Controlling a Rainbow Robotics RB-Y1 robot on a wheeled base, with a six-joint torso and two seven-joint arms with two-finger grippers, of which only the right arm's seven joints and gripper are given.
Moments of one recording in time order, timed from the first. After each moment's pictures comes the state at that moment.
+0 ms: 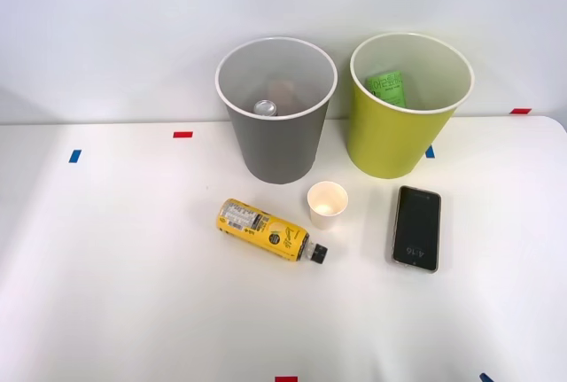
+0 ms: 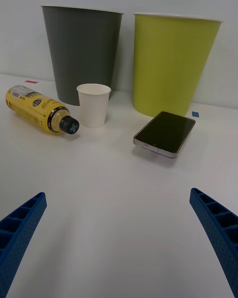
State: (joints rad) arm 0.99 -0.45 0.43 -1.81 -0.12 -0.85 1.76
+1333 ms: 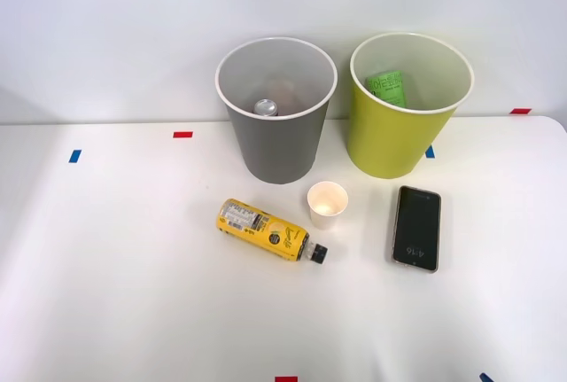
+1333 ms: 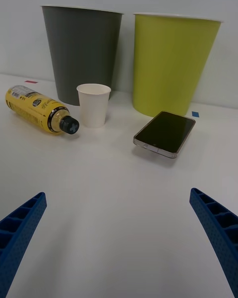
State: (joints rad) arm 0.99 -0.45 0.43 -1.81 -0.12 -0.85 1.76
